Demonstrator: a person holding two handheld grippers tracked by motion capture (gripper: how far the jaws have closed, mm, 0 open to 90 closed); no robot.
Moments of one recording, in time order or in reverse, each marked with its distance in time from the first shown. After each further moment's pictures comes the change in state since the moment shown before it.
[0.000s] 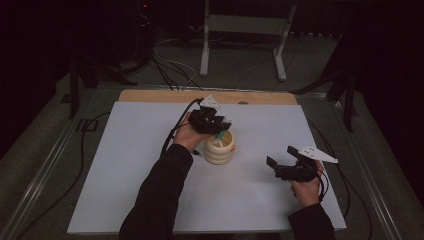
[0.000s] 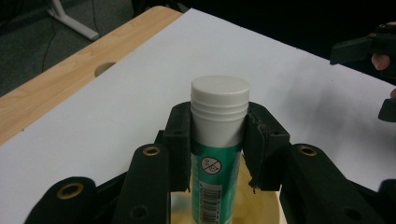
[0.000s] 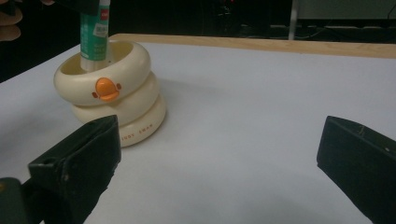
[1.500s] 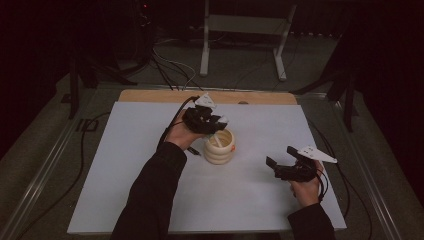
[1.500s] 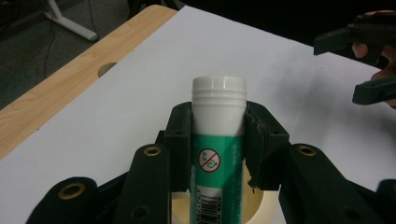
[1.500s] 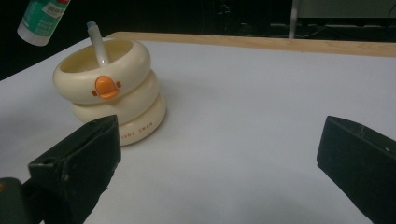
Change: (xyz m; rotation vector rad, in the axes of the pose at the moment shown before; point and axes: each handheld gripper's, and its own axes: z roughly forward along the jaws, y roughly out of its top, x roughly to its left) left arm -0.004 0.007 -0.024 0.022 -0.010 0.051; right arm 0.001 0.000 0.001 0.007 -0.001 -0.002
